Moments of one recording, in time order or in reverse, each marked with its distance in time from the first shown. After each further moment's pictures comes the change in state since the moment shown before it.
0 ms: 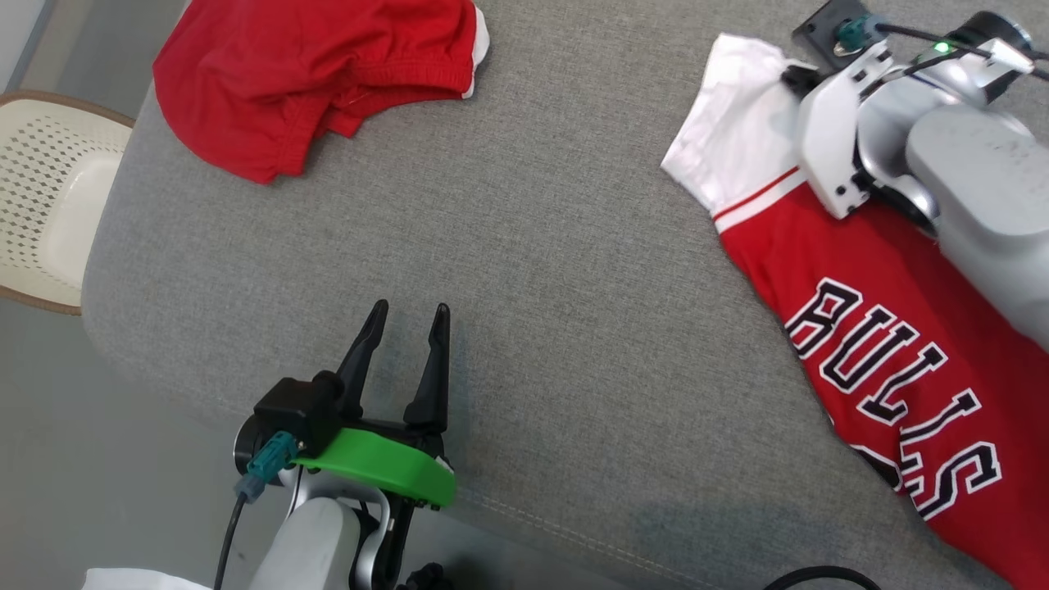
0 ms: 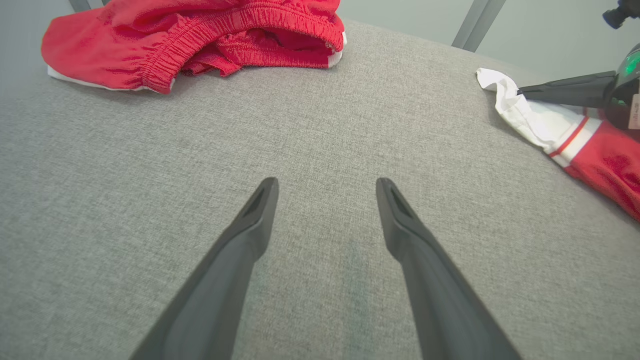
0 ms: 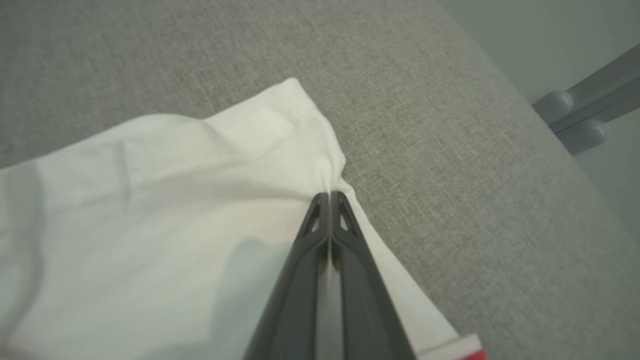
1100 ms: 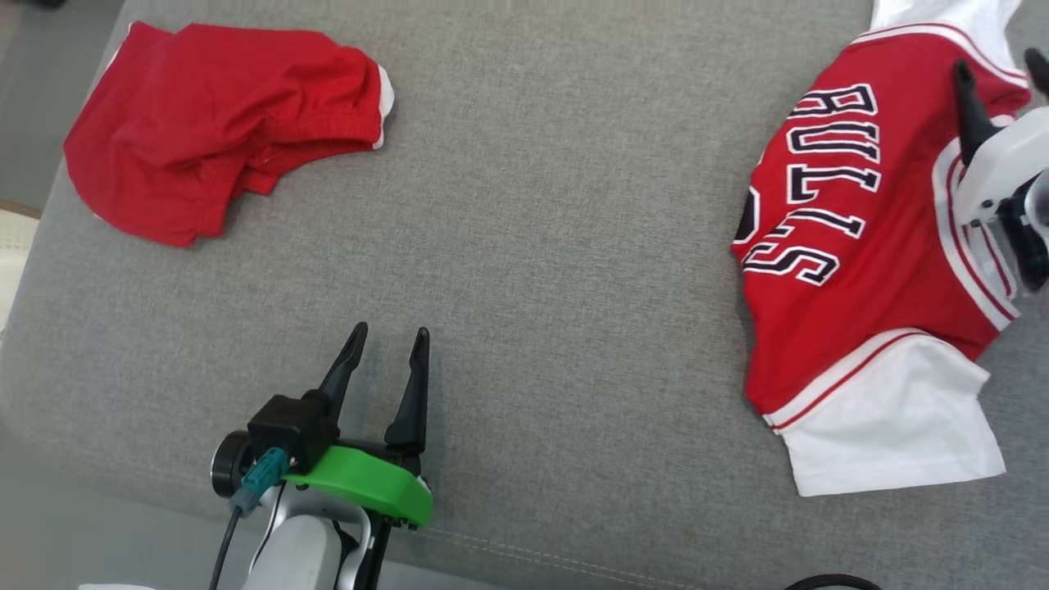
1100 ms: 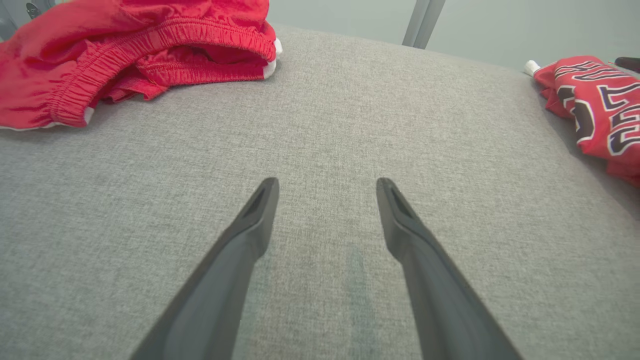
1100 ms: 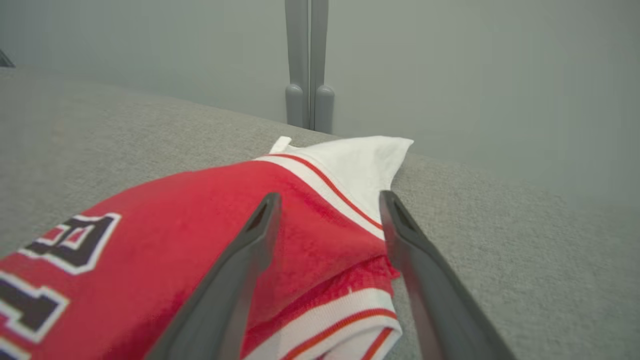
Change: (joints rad) left arm 0.023 -0.002 0.066 0.049 0.106 -0.037 0.000; right arm 0.214 -0.035 -0.573 0.259 -0.027 -0.002 -0.430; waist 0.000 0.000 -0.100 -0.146
